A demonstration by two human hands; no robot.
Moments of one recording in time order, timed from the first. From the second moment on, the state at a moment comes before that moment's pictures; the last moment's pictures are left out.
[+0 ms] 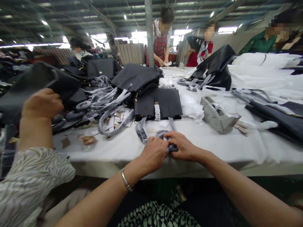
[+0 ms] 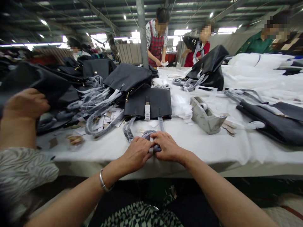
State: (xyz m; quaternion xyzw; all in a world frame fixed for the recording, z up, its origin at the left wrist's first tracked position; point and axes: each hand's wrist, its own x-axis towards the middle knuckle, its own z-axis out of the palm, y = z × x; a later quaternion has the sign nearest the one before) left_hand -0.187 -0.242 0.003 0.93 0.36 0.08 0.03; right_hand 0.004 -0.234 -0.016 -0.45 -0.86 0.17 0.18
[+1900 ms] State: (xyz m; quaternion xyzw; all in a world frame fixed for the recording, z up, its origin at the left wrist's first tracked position) left_hand -0.232 -0.178 0.037 0.62 0.27 0.15 0.72; right_hand -0.052 -0.253 -0.026 -0.53 -0.65 0.21 0.49
